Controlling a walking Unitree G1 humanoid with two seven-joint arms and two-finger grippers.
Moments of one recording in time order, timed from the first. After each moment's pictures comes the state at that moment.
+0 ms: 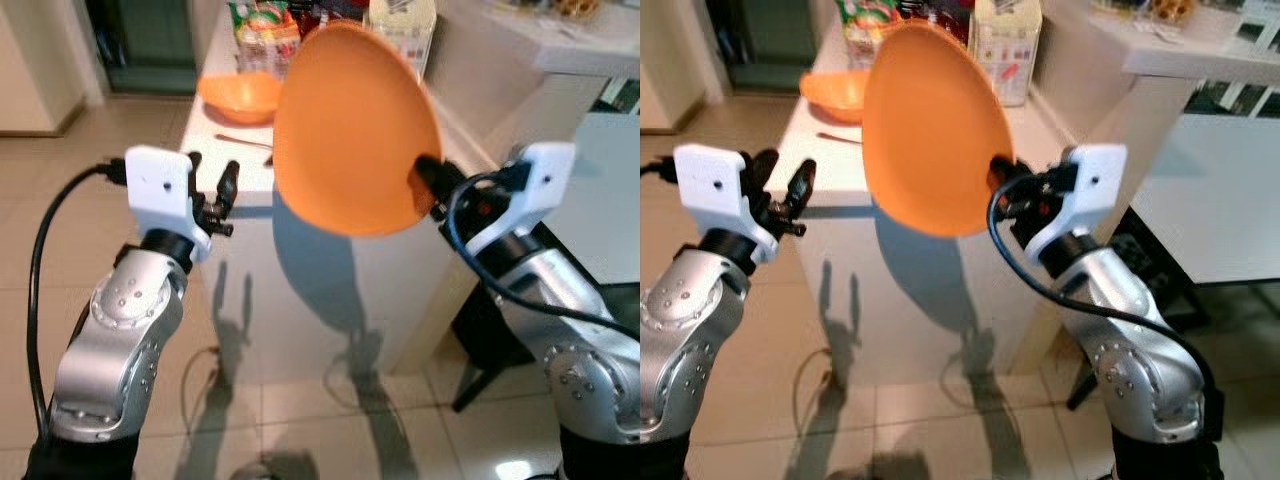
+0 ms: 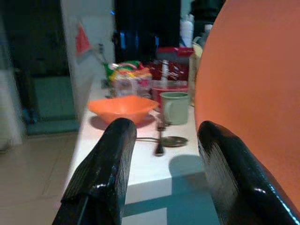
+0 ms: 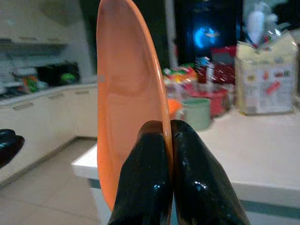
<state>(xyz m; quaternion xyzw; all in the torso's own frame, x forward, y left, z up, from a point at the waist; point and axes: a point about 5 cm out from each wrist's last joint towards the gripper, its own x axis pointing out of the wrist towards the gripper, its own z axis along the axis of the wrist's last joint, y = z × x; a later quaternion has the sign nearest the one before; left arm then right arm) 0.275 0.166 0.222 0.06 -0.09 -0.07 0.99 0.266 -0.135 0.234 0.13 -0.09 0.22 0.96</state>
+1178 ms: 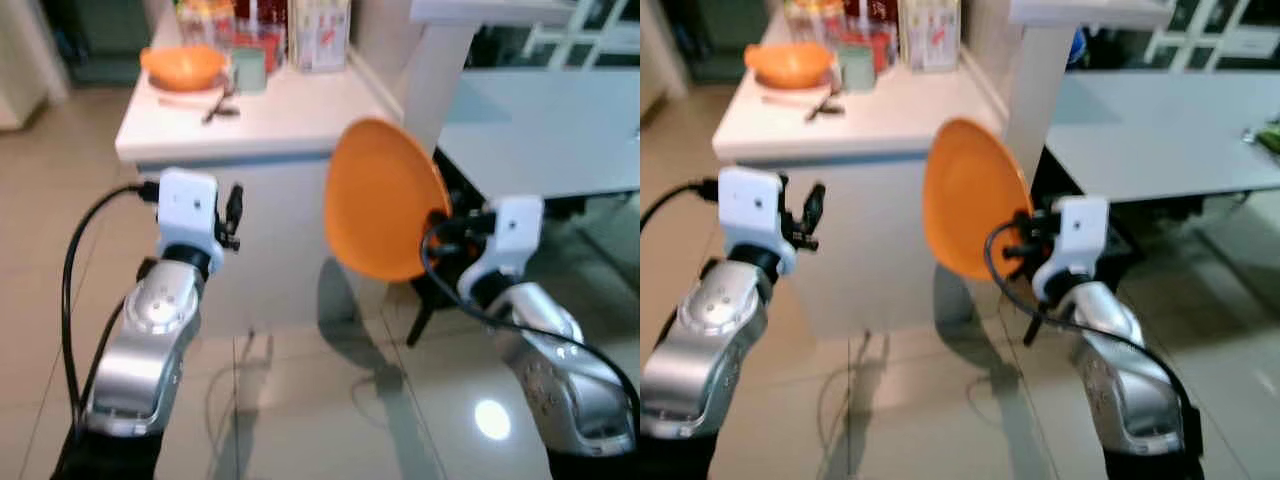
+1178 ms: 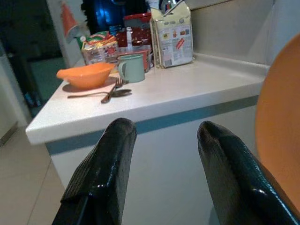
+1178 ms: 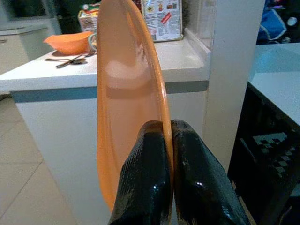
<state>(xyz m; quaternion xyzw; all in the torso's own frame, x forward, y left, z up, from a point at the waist) 0.286 0.158 0.191 0.09 -0.04 -0.03 0.99 0.276 -0.152 0.171 0.05 0.01 0.12 0.99</state>
